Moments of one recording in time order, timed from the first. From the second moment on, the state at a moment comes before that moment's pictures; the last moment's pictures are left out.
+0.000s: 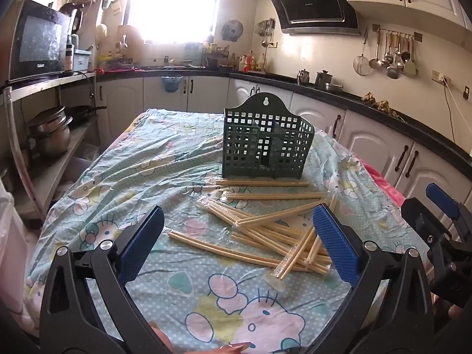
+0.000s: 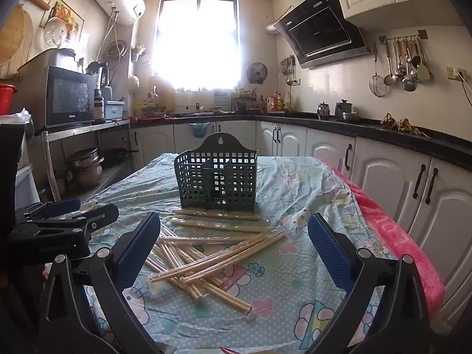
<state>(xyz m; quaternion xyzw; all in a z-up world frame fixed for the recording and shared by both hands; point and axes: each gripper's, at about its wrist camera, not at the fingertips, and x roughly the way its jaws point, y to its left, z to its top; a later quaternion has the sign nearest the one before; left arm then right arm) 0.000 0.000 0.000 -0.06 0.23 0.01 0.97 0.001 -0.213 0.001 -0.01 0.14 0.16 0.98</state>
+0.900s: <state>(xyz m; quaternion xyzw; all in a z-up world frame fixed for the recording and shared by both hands) -0.003 -0.002 0.009 -0.06 0.22 0.01 0.97 0.002 -0.217 0.002 -0.01 0.15 0.15 0.98</state>
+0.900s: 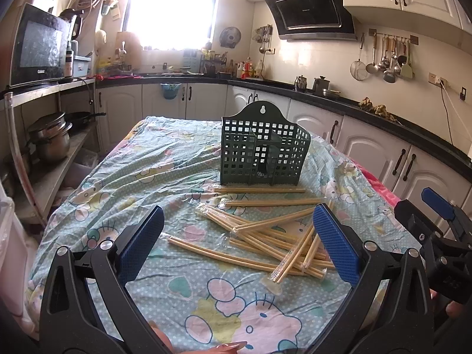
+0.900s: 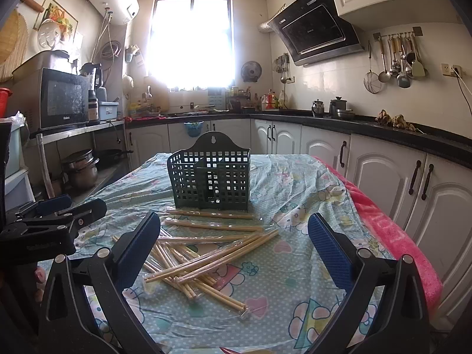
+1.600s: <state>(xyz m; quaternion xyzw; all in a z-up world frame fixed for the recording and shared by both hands) -0.003 -0.003 0.008 -0.06 0.22 0.01 0.97 0.003 -0.216 0.002 -0.01 0.15 0.15 0.98</state>
